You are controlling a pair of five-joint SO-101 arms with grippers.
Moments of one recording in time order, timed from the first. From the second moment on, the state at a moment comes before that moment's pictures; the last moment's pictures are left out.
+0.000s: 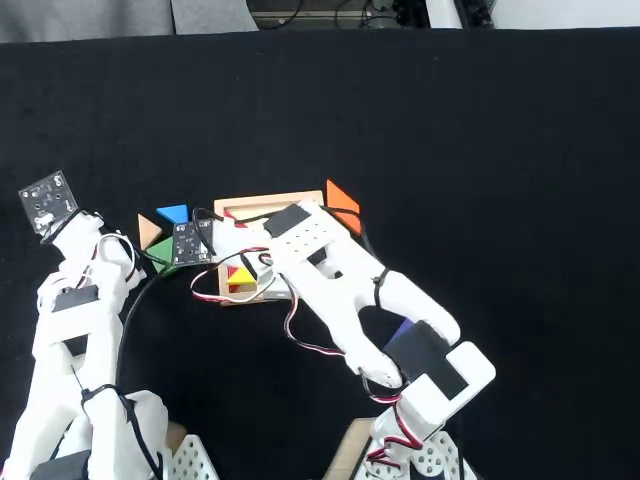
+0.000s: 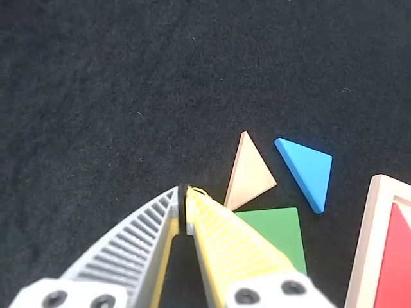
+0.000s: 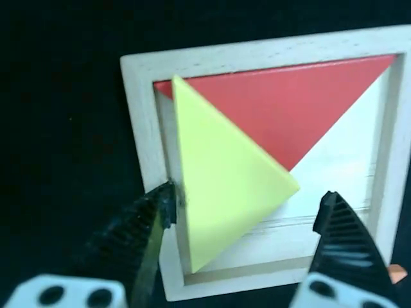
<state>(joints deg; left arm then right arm) -22.4 -33.3 70.4 19.2 10.5 -36.4 8.0 23.5 57.4 52.5</state>
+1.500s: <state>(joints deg) -22.4 -33.3 70.4 19.1 10.4 -38.4 5.3 27.5 43.6 28.4</state>
